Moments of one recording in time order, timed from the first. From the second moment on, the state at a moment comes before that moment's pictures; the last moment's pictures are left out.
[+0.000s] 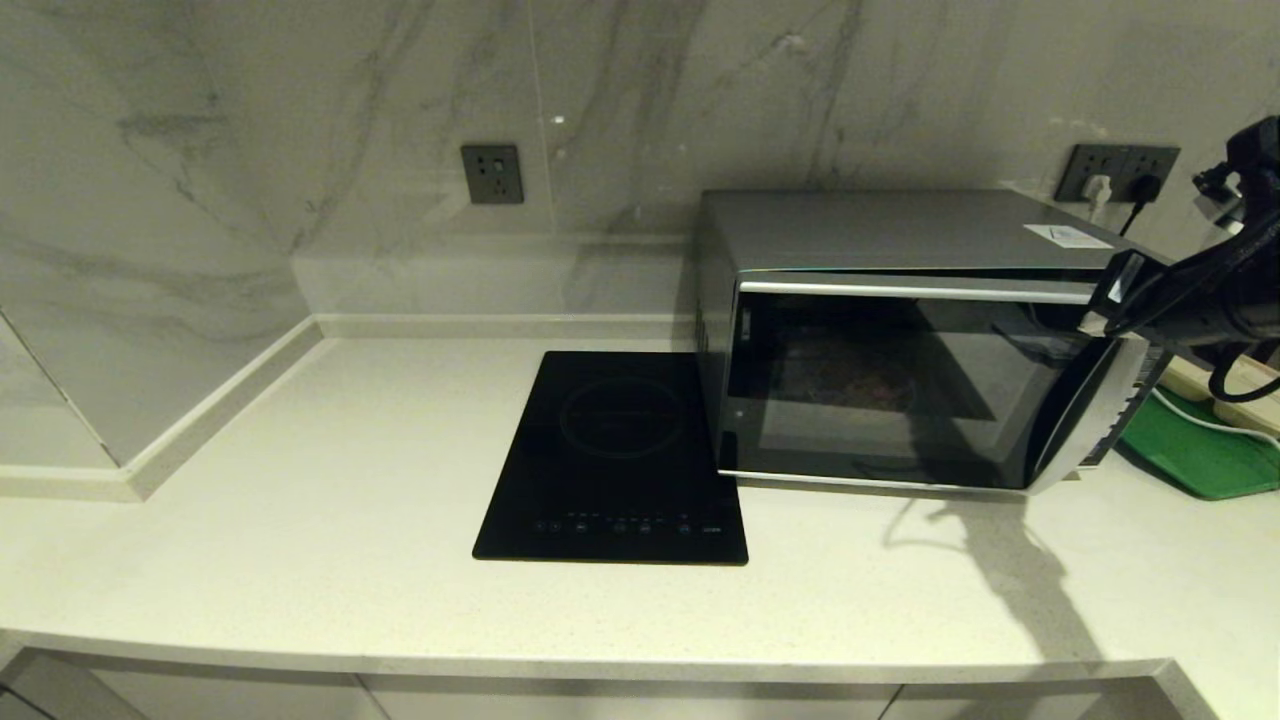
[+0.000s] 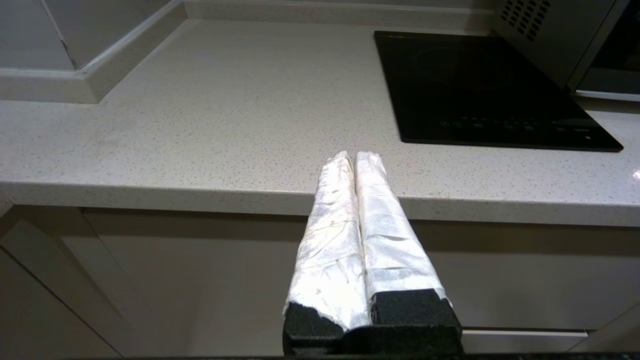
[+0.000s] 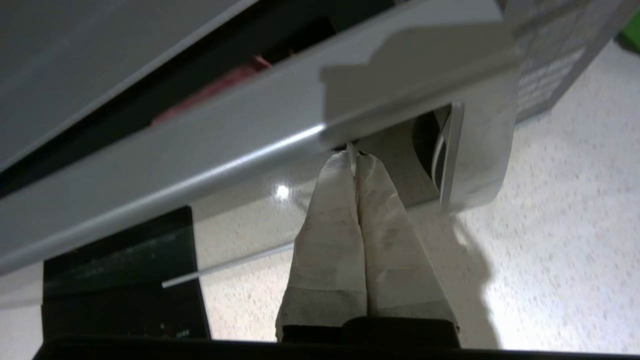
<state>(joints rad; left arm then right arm) 0.00 0.00 0.00 -0.01 0.01 -0.05 -0.09 1.74 -1.52 0.32 -0.05 0.49</state>
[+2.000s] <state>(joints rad) 0.00 0.00 0.00 -0.01 0.01 -0.05 -0.14 1.67 -1.41 0.25 0.03 0.49</state>
